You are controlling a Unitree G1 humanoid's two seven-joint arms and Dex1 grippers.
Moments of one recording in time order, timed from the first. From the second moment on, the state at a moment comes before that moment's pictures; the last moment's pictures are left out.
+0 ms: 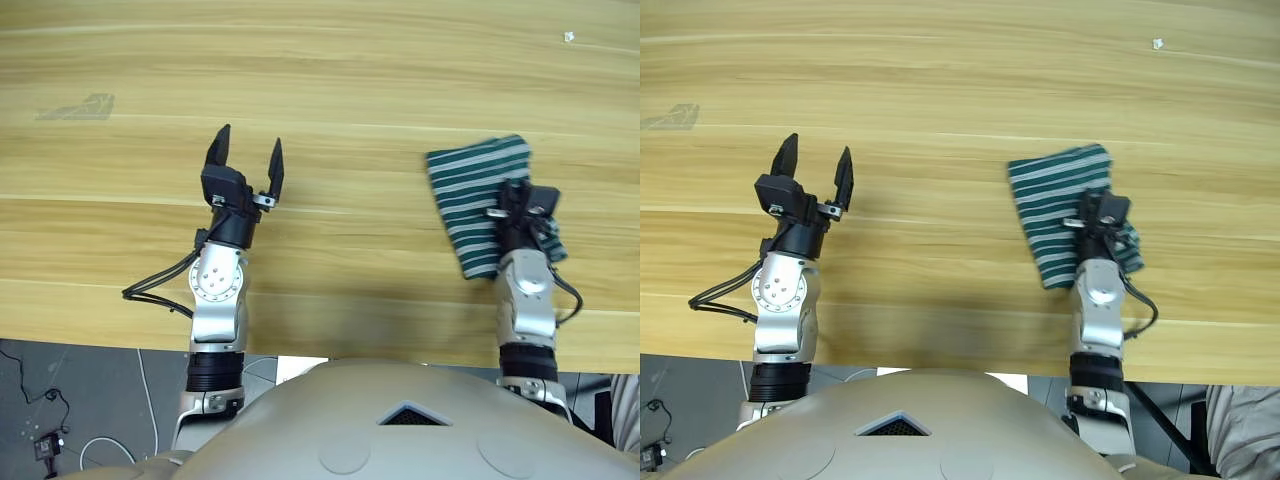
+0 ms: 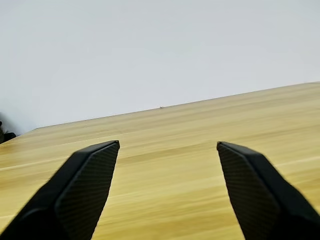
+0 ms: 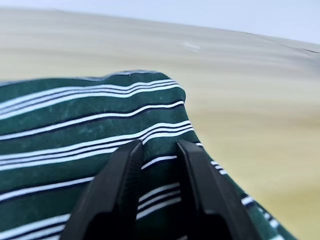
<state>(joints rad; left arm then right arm) 0.23 0.12 -0.05 -0.14 -0.02 -0.23 -0.17 0.24 -0.10 -0.18 0.03 0.01 0.05 -0.09</state>
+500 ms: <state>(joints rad) 0.22 0.10 -0.09 -0.11 0.04 -0.20 -0.14 0.17 -0.03 -0.20 -0.06 -0.06 -0.08 -0.26</state>
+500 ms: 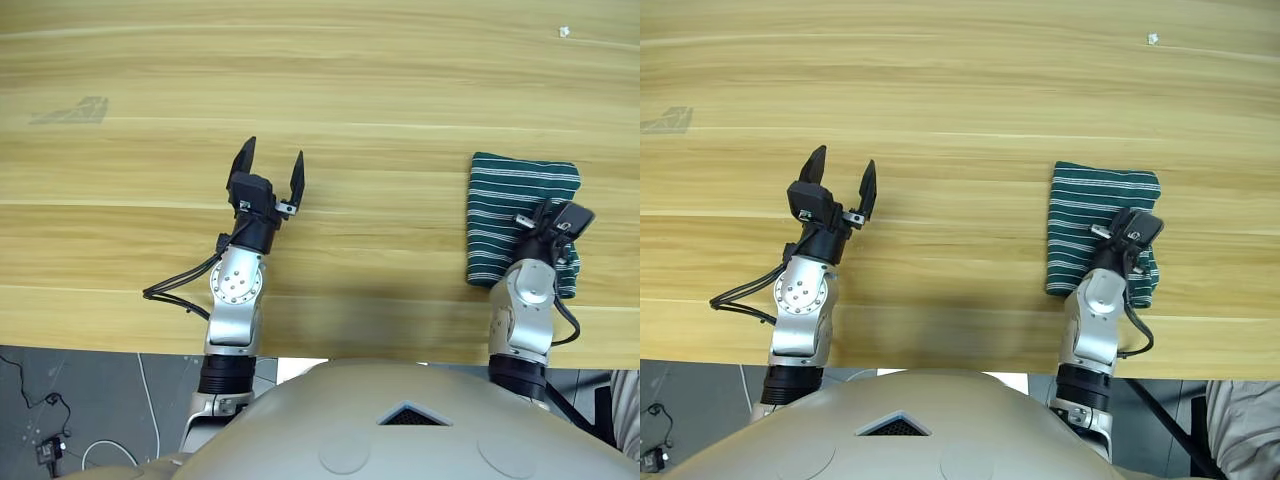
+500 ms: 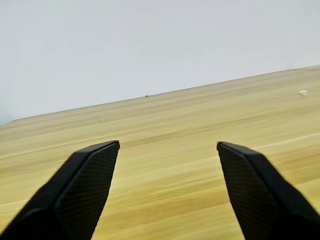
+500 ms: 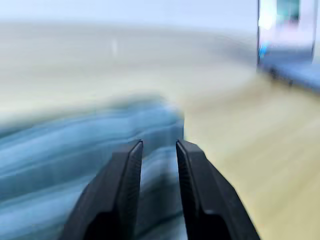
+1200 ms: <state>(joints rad) -0.04 0.03 -0.02 0.11 0.03 -0.43 -0.03 -0.15 -0.02 -0.03 0.43 0.06 -0.77 0.02</state>
